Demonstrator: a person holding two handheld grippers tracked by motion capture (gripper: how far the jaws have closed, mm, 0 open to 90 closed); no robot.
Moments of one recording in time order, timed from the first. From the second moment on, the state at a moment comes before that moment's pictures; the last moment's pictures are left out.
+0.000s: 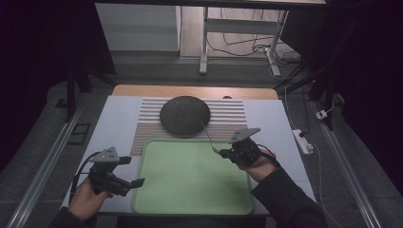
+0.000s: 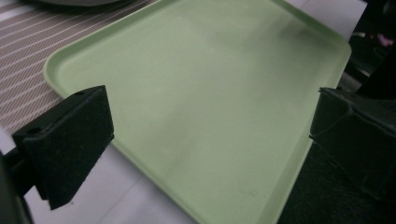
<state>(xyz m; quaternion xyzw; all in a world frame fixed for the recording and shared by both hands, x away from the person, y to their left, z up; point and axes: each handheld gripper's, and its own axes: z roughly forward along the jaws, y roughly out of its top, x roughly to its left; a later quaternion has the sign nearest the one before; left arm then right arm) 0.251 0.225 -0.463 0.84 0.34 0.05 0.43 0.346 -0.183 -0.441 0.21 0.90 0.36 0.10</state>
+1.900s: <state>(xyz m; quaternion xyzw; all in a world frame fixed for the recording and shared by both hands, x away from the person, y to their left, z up) 0.315 0.094 -0.467 0.96 -0.07 0.04 0.25 0.271 -0.157 -0.443 0.00 0.92 0.38 -0.02</state>
